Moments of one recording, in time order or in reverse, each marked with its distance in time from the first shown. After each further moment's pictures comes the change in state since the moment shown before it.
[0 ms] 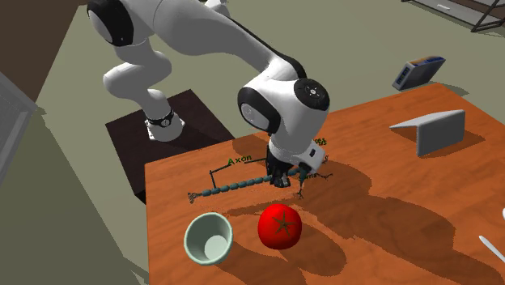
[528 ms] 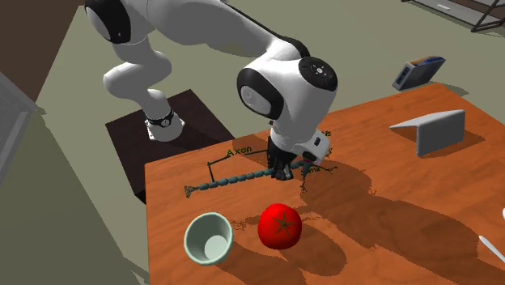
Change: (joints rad) arm 0.001 -0.023 0.002 0.069 0.003 -0.093 -0.003
